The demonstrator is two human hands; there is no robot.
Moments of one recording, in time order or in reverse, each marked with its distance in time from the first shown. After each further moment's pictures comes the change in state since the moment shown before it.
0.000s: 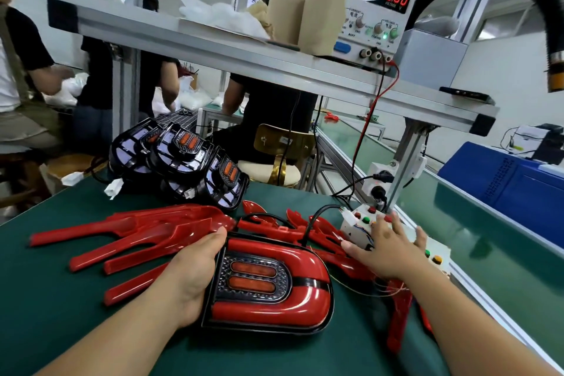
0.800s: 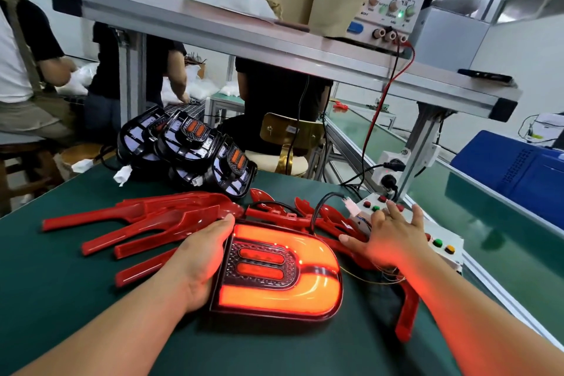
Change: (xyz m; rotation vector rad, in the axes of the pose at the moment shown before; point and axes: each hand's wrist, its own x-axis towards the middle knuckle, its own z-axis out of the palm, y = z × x) left_hand -0.006 0.003 0.002 0.001 -0.030 -0.044; right_hand 0.003 -0.018 -0.003 -0.247 0.037 -0.039
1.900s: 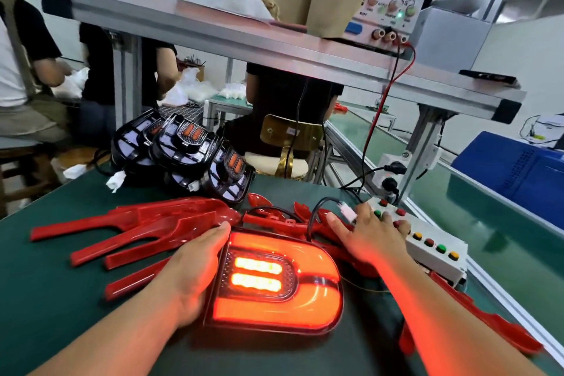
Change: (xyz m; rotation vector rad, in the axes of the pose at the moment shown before) left_hand 0.001 -0.002 -0.001 -0.015 0.026 0.062; right_hand 0.014 -0.033 0.004 0.319 0.133 0.087
